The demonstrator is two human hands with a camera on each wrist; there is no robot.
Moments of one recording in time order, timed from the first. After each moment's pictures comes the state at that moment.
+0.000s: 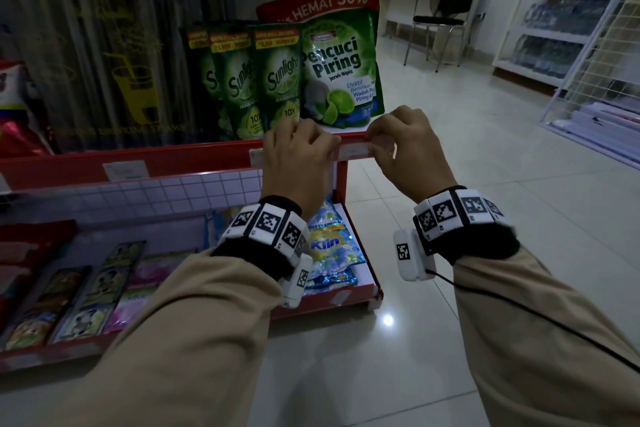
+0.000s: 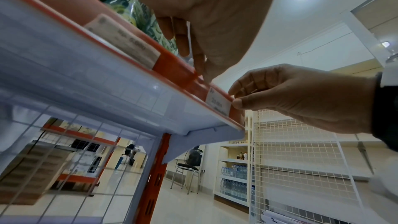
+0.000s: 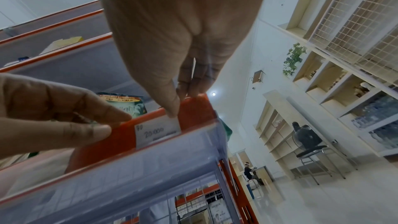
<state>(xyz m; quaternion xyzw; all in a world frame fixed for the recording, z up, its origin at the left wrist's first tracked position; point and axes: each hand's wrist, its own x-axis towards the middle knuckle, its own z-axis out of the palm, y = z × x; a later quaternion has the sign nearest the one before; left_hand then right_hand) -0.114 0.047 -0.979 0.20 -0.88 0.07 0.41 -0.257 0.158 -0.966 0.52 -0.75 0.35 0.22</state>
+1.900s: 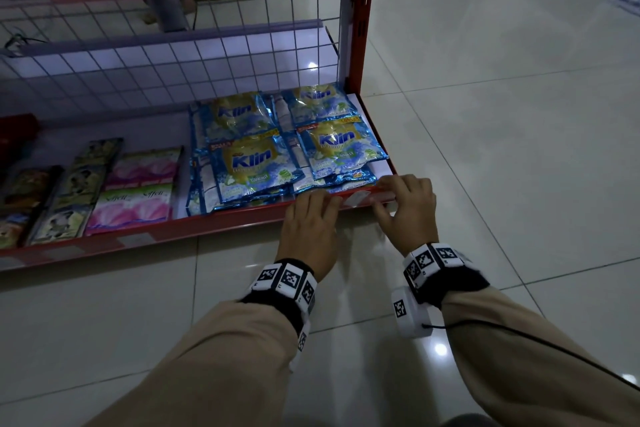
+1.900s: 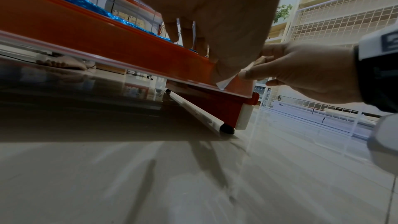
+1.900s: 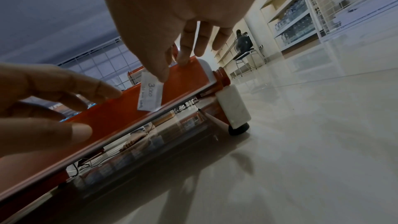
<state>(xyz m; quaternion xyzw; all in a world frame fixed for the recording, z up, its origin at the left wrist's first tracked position) -0.065 0.088 -1.249 0.26 -0.96 -0.03 0.09 -0.216 0.190 -1.264 0.39 -0.86 0.32 0.08</state>
